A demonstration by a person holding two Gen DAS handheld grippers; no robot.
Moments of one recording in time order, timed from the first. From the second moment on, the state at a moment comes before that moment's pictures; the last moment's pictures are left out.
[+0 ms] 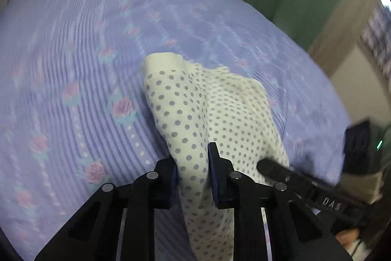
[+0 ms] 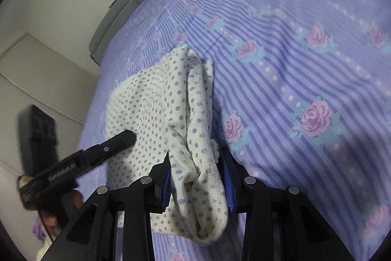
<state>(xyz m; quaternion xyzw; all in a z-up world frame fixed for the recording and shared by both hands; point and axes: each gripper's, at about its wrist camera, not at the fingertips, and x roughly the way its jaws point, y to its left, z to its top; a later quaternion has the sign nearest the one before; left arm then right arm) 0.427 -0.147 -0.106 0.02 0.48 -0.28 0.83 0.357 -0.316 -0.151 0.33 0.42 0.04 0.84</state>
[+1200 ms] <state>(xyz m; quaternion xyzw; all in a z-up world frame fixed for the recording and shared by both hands) 0.159 0.018 0.097 0.05 0.30 -0.19 0.93 0.160 -0.165 0.056 0.18 0.29 0.13 0.93</state>
